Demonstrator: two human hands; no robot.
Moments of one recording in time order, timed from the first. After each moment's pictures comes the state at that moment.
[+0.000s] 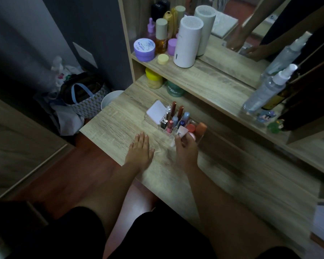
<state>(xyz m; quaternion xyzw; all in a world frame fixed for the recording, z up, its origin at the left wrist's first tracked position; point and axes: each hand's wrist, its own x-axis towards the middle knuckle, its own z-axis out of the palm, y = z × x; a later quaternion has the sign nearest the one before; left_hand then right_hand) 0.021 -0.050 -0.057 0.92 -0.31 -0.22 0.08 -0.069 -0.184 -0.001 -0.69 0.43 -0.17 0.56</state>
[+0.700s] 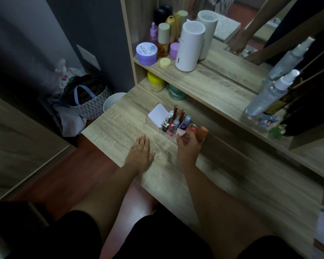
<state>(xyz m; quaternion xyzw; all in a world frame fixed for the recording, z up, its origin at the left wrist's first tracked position) 0.028 -0.048 -0.057 0.92 -0.31 -0.23 0.09 -0.049 -0.192 -0.010 -0.69 0.45 -0.23 0.51</state>
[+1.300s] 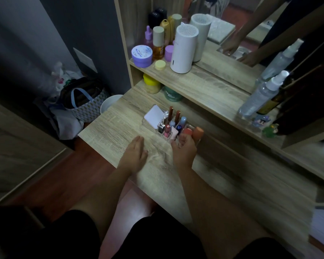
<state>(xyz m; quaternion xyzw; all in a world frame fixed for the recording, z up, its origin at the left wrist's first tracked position) 0.033 -0.041 -0.052 0.91 -0.29 -0.19 0.24 -0.053 -0.190 -0.012 -0.72 0.46 -0.21 0.47</state>
